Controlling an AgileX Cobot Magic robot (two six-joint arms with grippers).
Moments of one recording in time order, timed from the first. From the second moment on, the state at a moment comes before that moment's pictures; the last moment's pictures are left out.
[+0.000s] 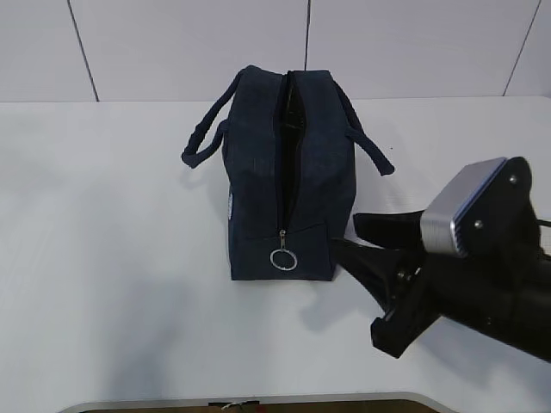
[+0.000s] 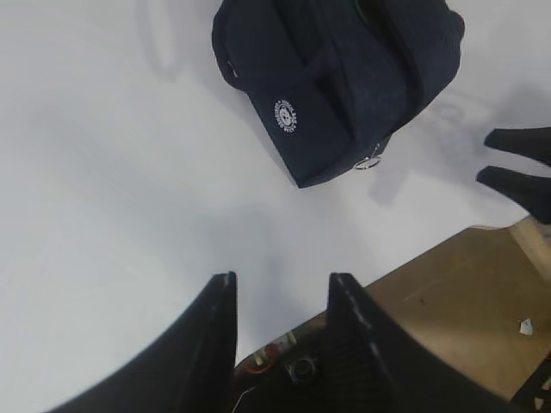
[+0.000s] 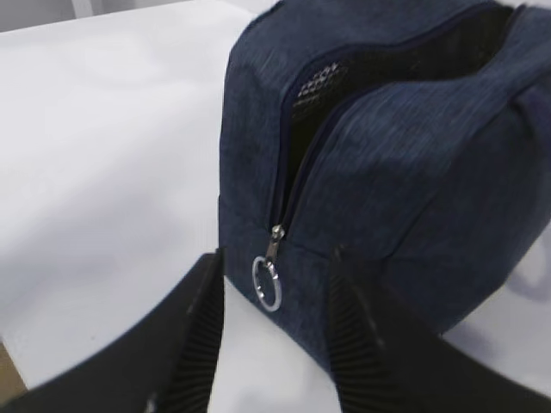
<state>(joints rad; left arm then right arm) -0.24 1.13 -1.37 -0.35 1.25 0.14 0.53 1.38 -0.35 -0.30 -0.70 0.04</state>
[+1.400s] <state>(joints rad) -0.24 1.13 -1.37 -0.39 1.25 0.13 0.53 1.91 -0.46 -0.25 -1.13 0.05</state>
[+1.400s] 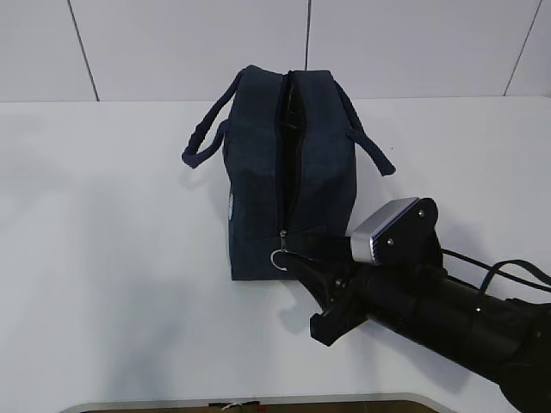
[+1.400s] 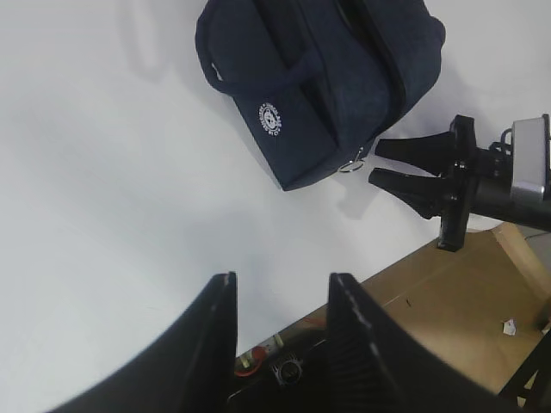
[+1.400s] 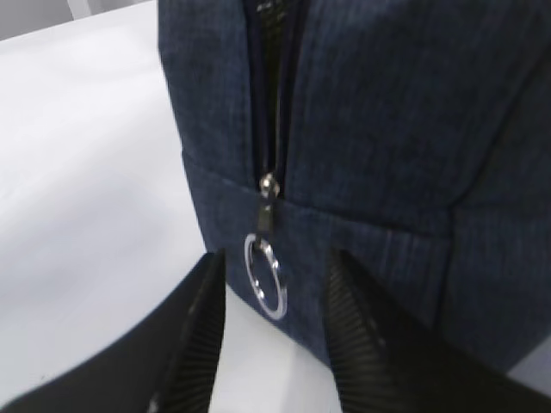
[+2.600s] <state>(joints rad) -0.24 1.13 -1.37 -0.37 1.25 0.13 0.53 2.00 -0.53 -0.32 -1.12 0.08</state>
